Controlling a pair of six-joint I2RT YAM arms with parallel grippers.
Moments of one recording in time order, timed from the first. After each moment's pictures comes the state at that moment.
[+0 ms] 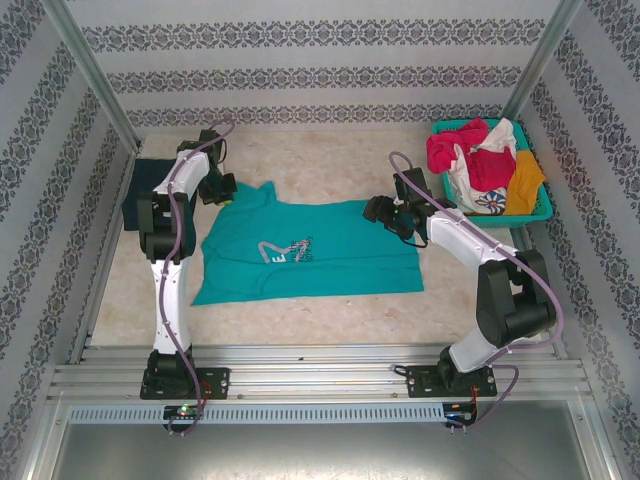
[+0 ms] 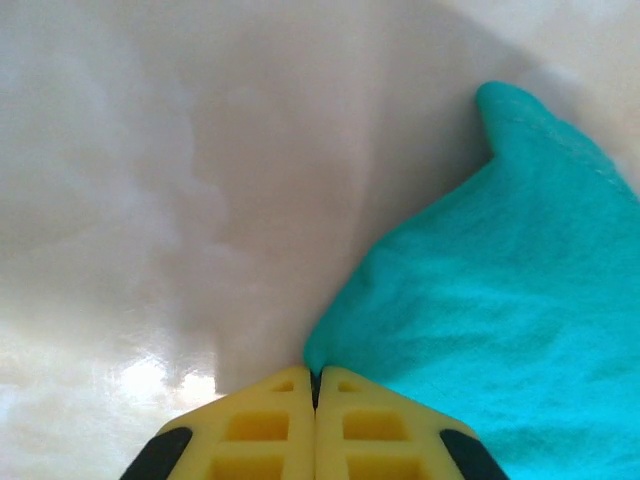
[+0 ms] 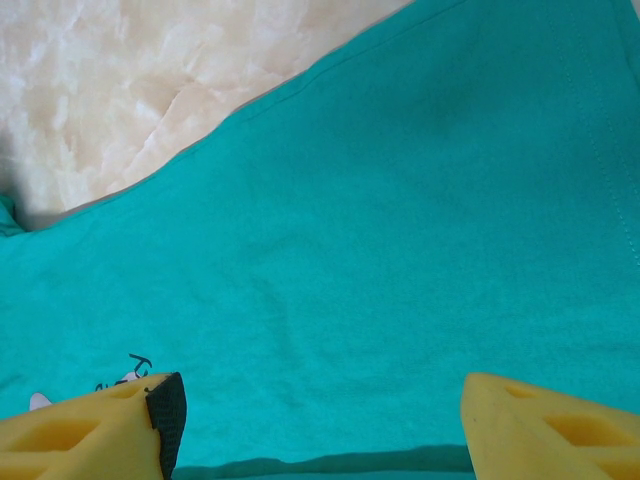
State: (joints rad) left arm 0.01 2.43 2.10 -1.07 0.09 -0.34; right arm 0.28 1.59 1.07 -0.44 -0.15 0.71
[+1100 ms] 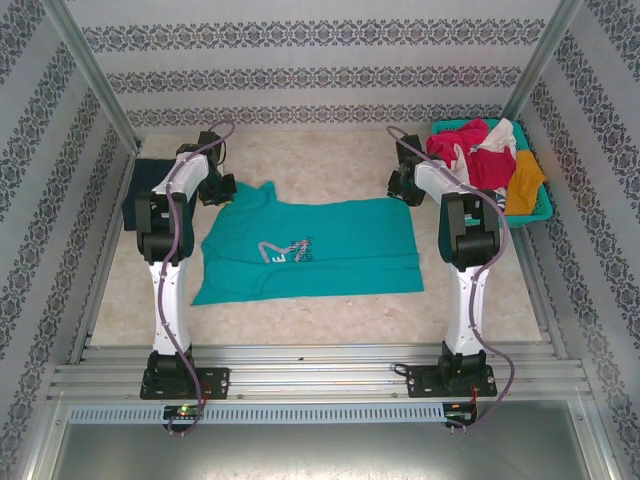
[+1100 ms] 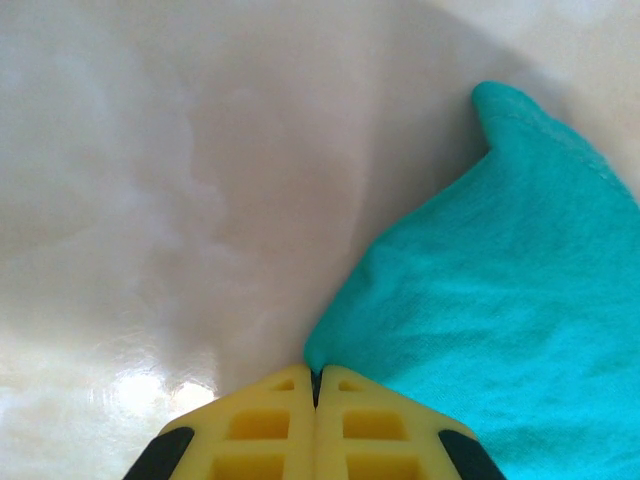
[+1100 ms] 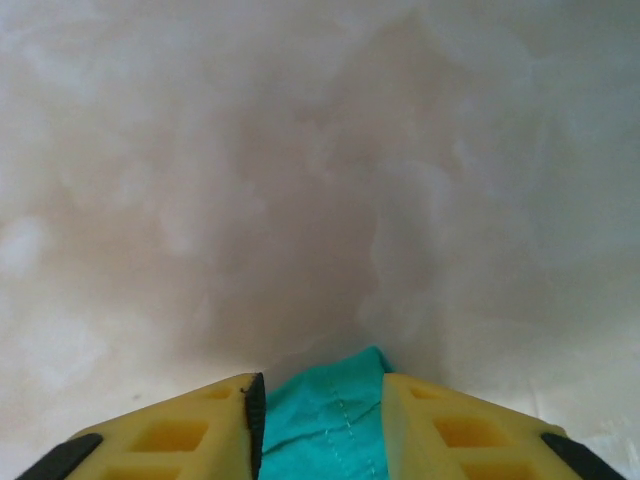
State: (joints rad) left arm 0.01 2.39 2.02 -1.00 0.09 -0.34; right arm 0.11 2.27 1.77 -0.70 0.06 0.55
